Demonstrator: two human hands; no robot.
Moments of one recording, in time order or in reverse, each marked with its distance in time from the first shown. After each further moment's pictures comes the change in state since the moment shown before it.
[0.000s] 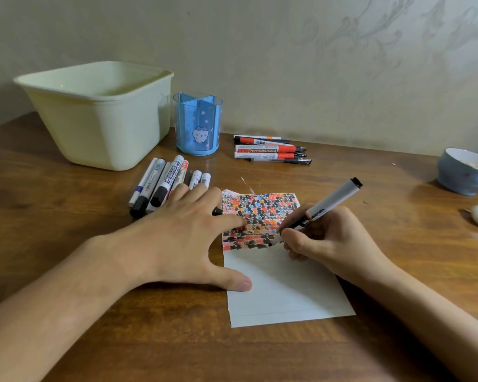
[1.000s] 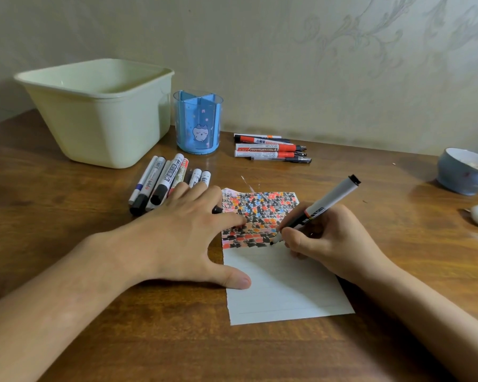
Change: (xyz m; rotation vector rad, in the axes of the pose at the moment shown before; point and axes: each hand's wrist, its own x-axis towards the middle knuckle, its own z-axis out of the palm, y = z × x) left_hand 0.001 0.000 0.000 0.015 -0.001 -0.001; right_hand 0.002 -0.002 0.001 -0.082 0.016 -0.008
